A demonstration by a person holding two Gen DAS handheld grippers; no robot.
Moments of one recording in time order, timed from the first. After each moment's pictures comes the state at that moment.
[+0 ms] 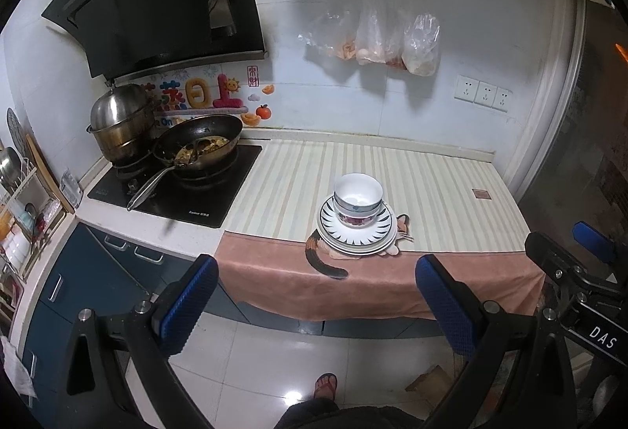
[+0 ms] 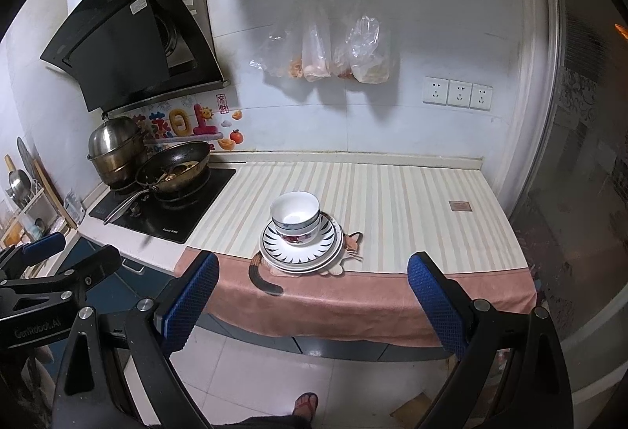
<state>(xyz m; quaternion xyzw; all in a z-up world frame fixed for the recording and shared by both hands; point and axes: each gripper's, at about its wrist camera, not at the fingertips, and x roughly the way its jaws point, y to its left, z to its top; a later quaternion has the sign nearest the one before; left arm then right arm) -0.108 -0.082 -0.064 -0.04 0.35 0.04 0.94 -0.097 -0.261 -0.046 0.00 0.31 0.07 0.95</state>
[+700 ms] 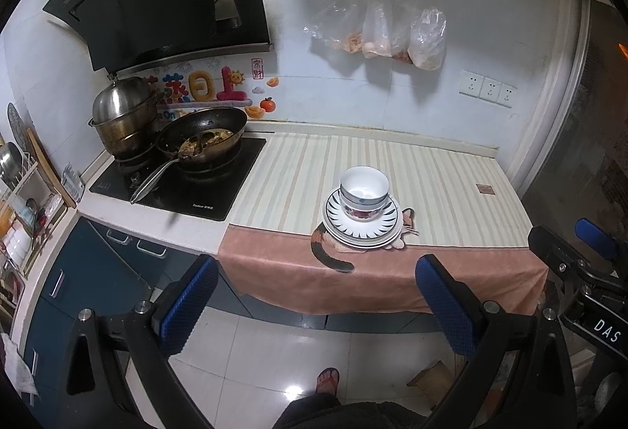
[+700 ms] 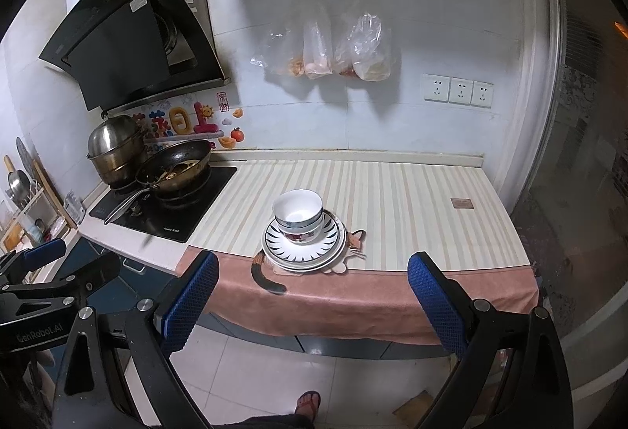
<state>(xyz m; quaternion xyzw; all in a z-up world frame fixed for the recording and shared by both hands) -0.105 -0.051 -0.070 -0.03 0.36 0.03 0.93 -0.106 -0.239 -0.054 0.01 0.32 0.05 0.95</state>
